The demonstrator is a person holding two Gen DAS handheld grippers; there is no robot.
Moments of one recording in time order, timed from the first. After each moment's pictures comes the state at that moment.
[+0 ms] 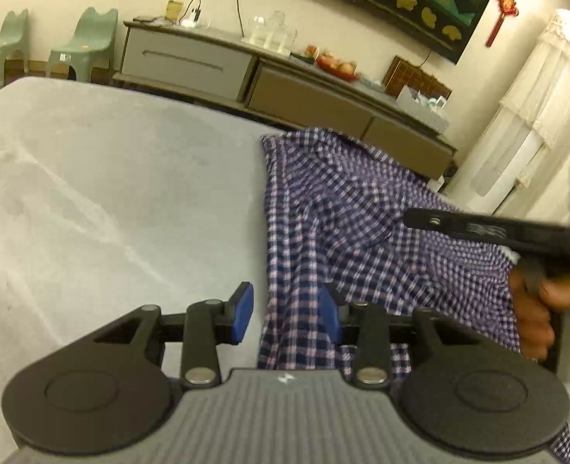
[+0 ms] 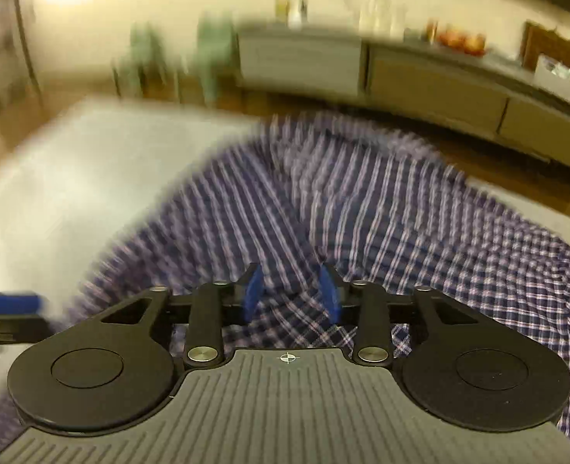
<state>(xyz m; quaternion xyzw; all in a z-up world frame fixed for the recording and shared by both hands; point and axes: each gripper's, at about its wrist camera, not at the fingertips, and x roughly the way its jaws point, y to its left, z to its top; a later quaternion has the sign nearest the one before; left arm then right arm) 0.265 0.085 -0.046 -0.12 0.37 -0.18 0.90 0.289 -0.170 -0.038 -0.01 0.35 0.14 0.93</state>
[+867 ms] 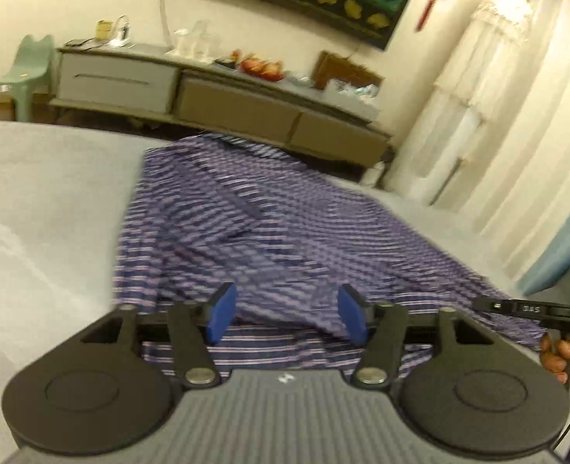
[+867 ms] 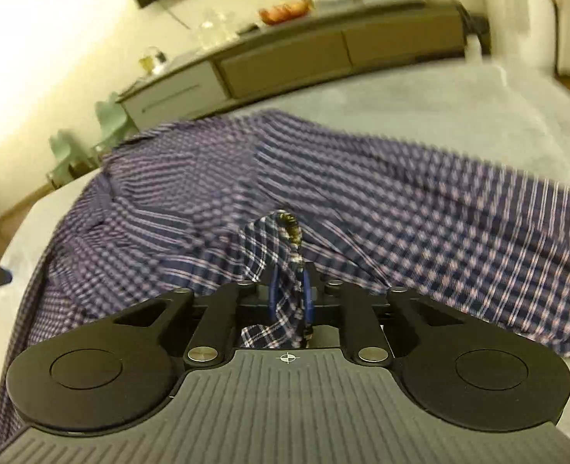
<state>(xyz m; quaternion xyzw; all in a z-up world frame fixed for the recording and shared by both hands) 0.213 -0.015 0.002 -0.07 0.34 -0.26 0.90 0.100 -0.411 -0.042 0.16 0.35 0.01 0.92</state>
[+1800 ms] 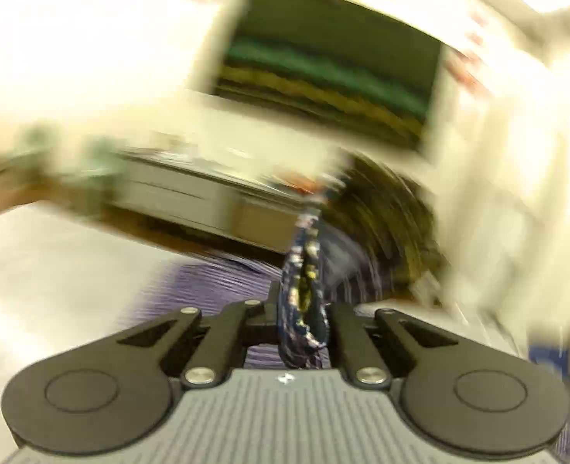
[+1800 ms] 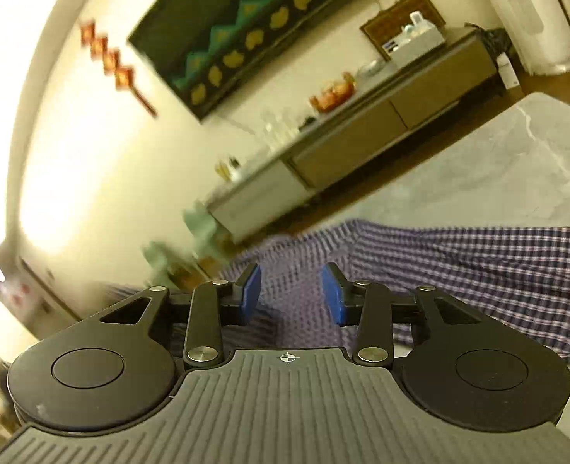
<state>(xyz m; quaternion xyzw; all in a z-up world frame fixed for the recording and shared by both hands) 0.109 -0.041 0.059 -0.14 0.19 -0.07 0.97 0.061 -0.443 0.022 0.30 0.24 0.09 0.92</state>
